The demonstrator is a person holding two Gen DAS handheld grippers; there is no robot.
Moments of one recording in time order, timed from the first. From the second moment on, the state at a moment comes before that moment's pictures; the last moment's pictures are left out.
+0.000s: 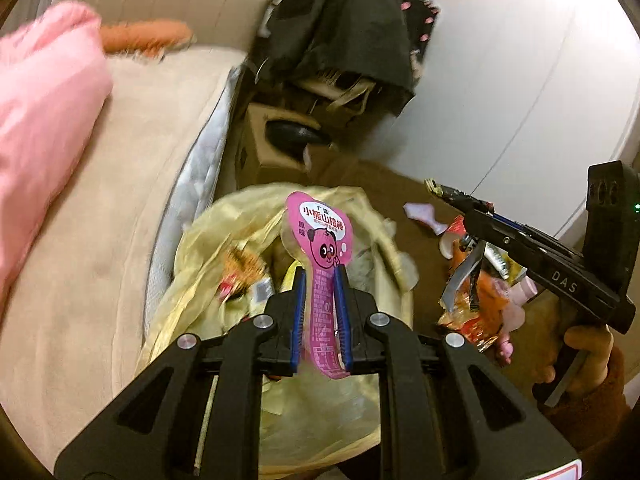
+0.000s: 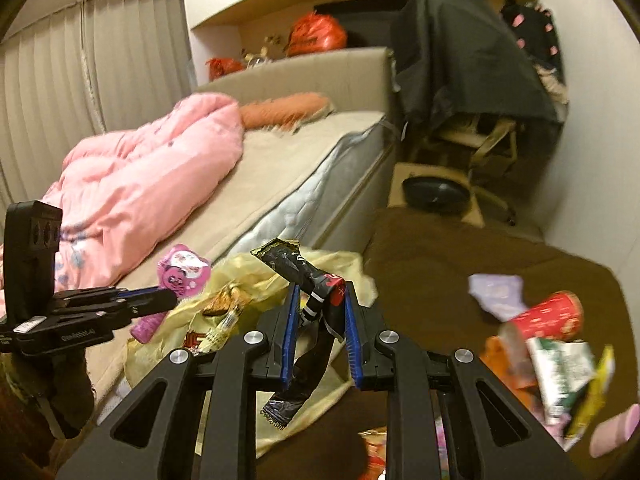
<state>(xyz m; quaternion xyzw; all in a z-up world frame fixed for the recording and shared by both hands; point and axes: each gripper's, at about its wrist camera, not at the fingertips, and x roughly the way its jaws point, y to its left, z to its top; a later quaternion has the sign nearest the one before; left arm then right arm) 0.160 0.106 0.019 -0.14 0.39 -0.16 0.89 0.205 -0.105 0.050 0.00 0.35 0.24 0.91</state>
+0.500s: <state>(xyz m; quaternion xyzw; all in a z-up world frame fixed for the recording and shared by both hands) 0.211 0.125 -0.043 -0.14 0.47 -0.12 0.86 0.250 -0.043 -0.003 -0.03 0.40 0.28 0.87</state>
